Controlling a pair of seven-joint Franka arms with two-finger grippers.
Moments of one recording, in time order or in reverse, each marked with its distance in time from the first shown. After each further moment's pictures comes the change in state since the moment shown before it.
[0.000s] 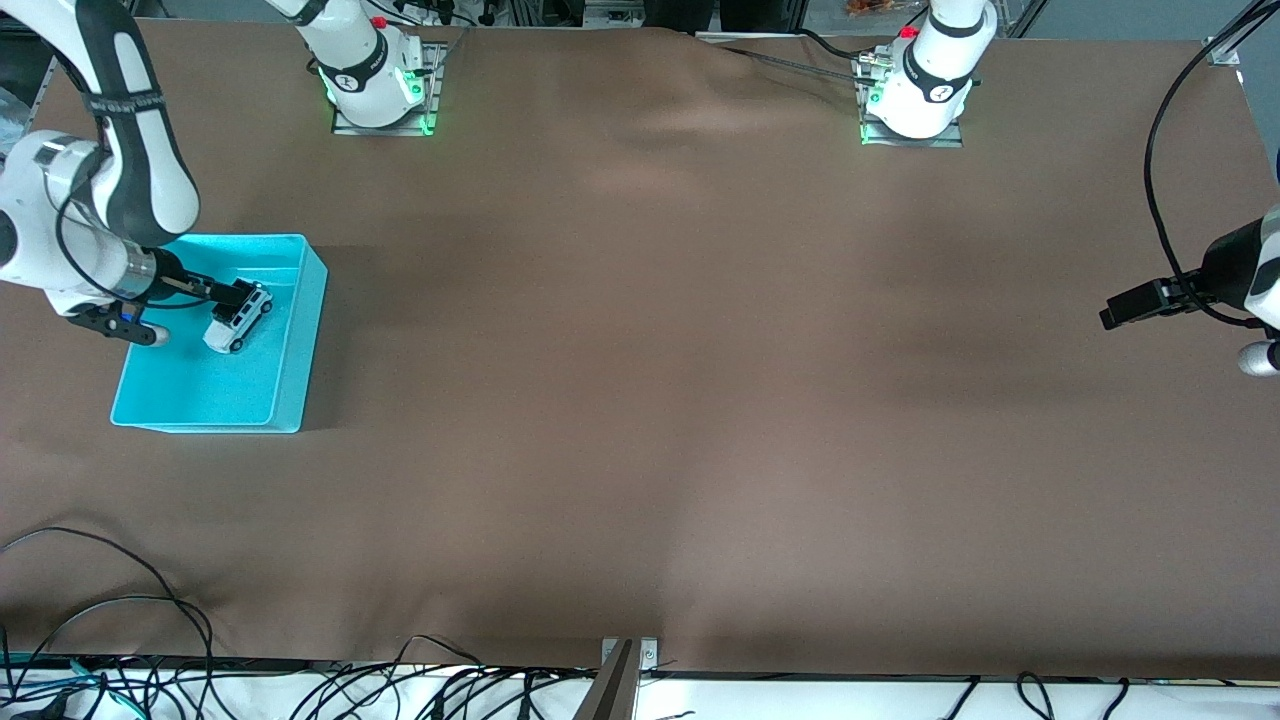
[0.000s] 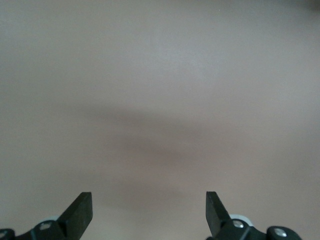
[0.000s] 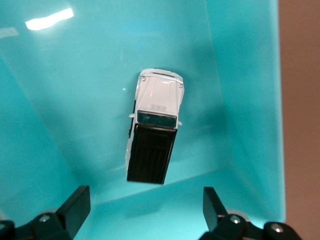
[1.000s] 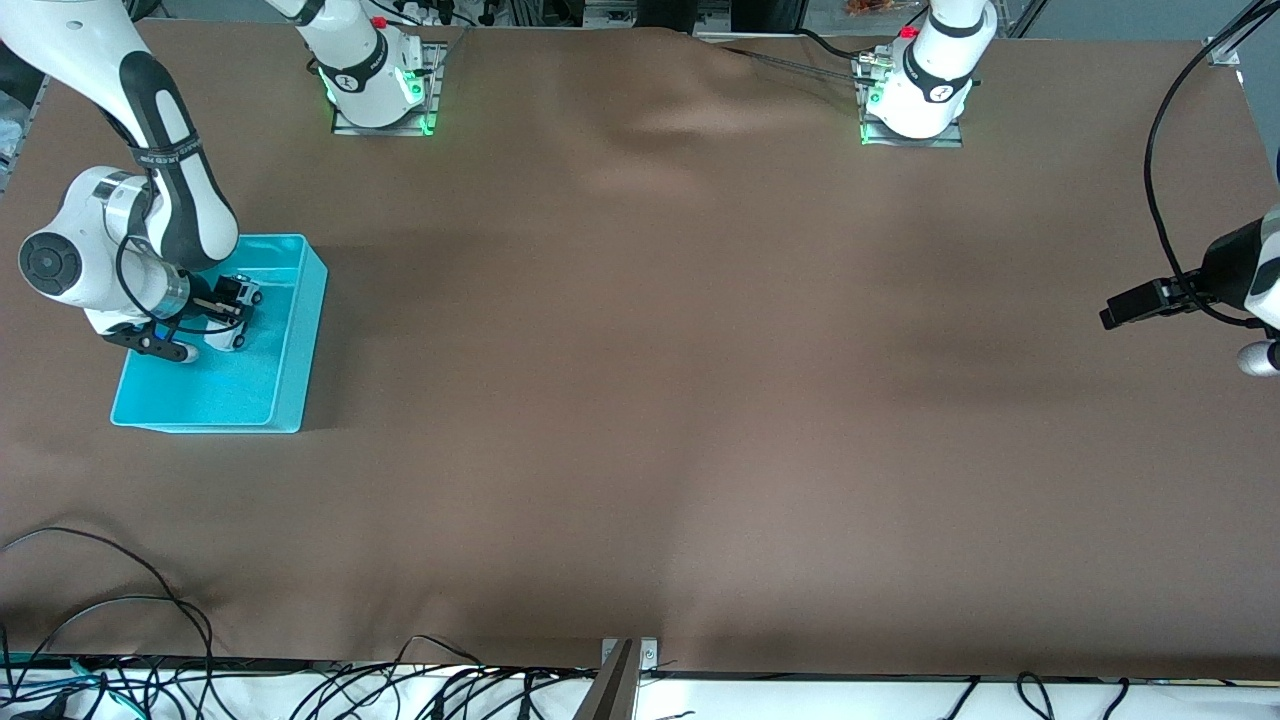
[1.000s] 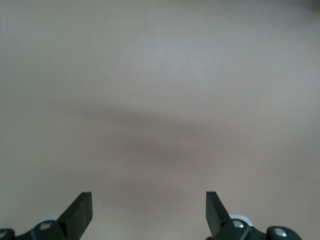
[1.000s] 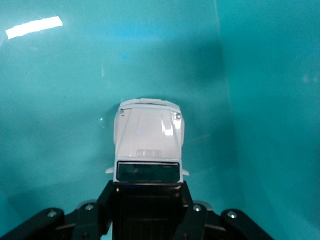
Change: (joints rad) left arm 0.000 0.000 0.000 0.000 0.000 0.000 0.000; right arm 0.000 0.183 -0.002 -0.024 -0.001 0.223 0.004
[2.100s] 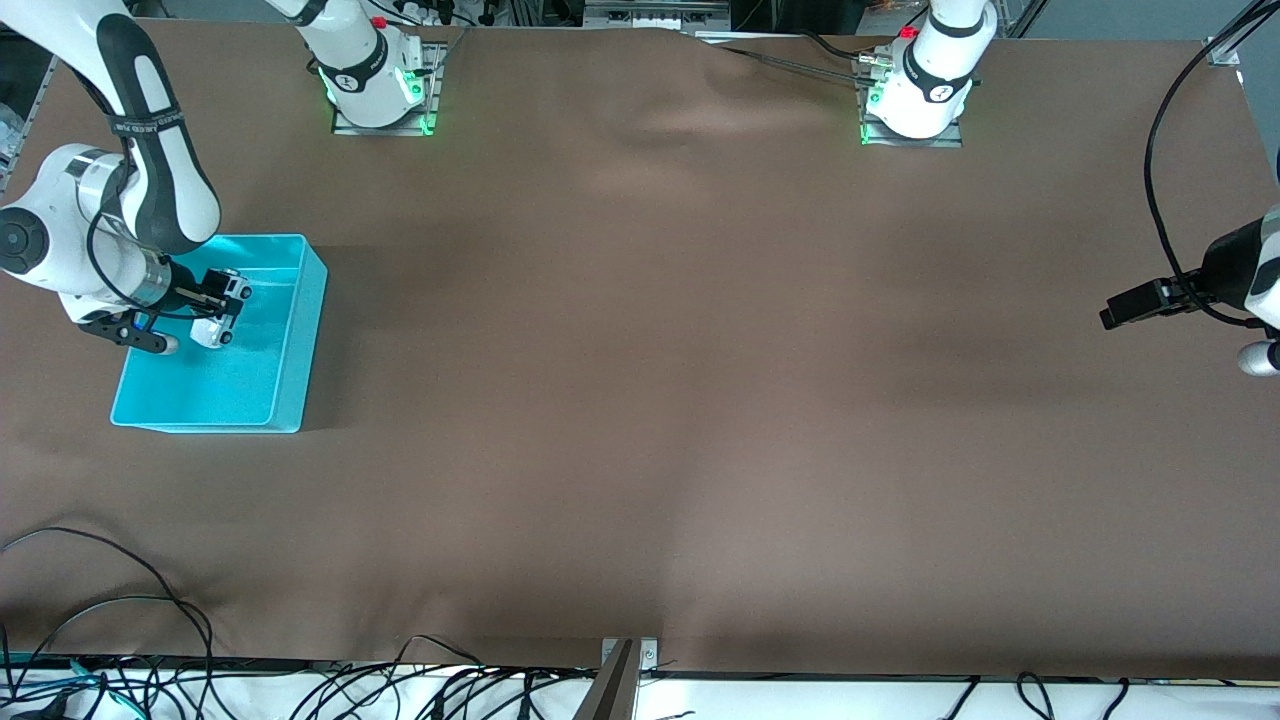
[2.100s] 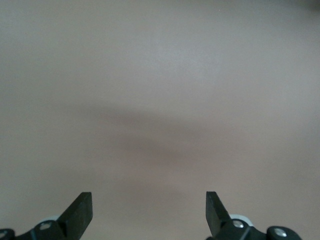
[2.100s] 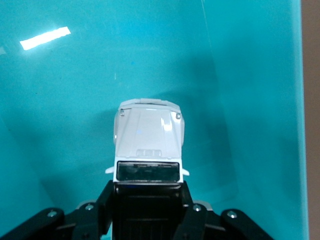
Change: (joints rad) left arm 0.000 0.000 0.000 0.000 0.000 0.000 0.000; right arm 0.000 -0.085 0.000 -0.011 0.000 -0.035 0.002
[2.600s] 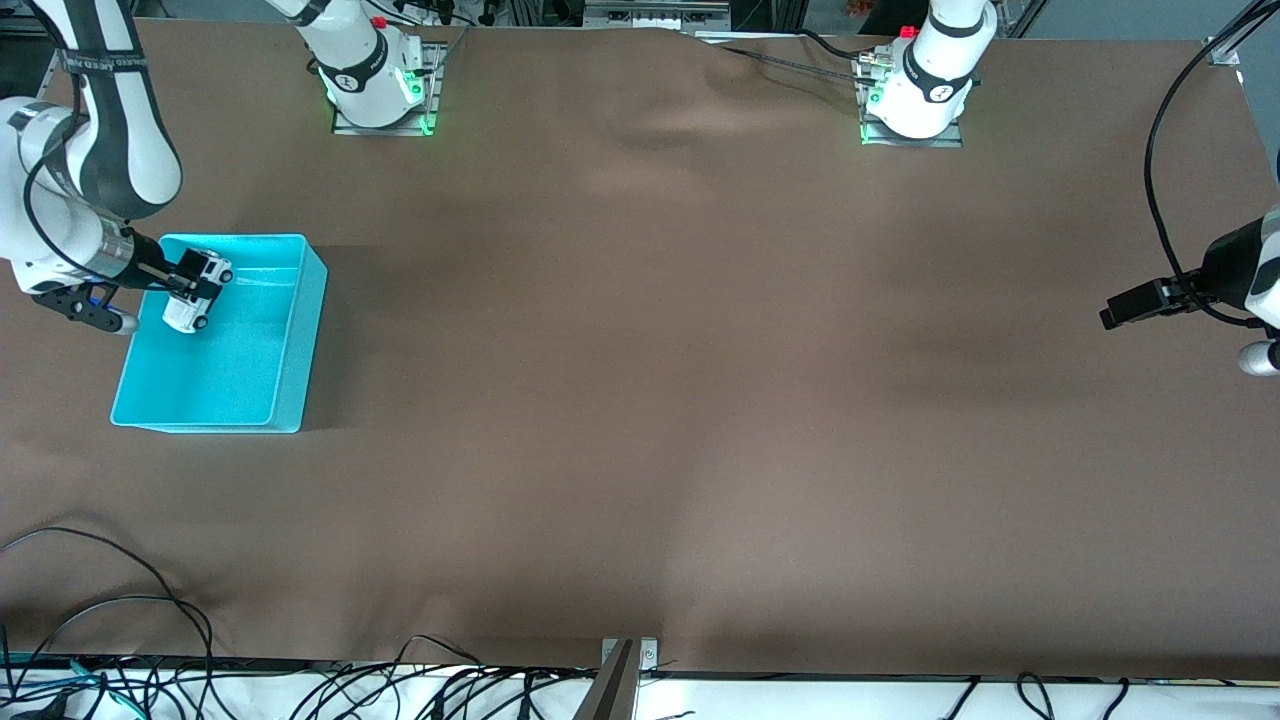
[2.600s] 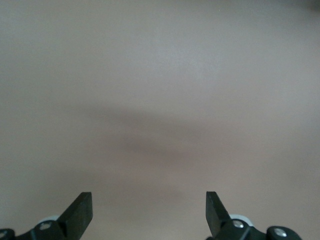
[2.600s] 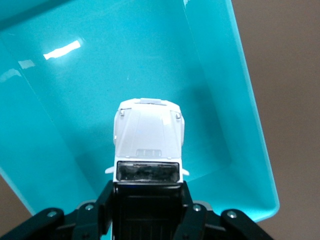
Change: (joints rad) left arm 0.000 0.000 0.000 0.000 0.000 0.000 0.000; right arm 0.000 -0.149 -0.001 -0.007 -0.002 -0.114 0.076
